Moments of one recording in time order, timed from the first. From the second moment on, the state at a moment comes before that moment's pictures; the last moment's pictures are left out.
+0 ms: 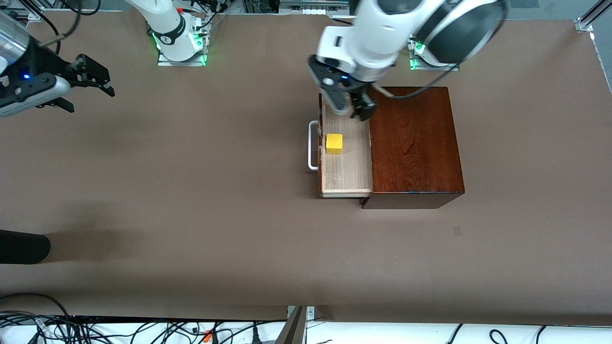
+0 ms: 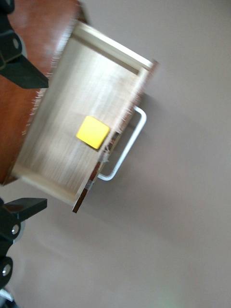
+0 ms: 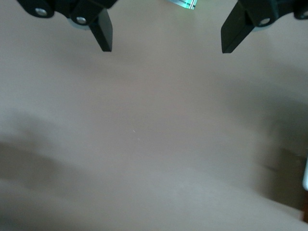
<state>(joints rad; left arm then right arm) -0.17 0.36 -0.68 -1.39 0.09 1.66 0.31 0.22 -0.03 -0.10 -1.60 0.05 1.53 -0.21</state>
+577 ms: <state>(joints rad) -0.41 0.58 -0.67 -1.39 0.36 1.75 0.56 0.22 -0.03 -0.10 -1.69 -0.02 1.62 -0.10</state>
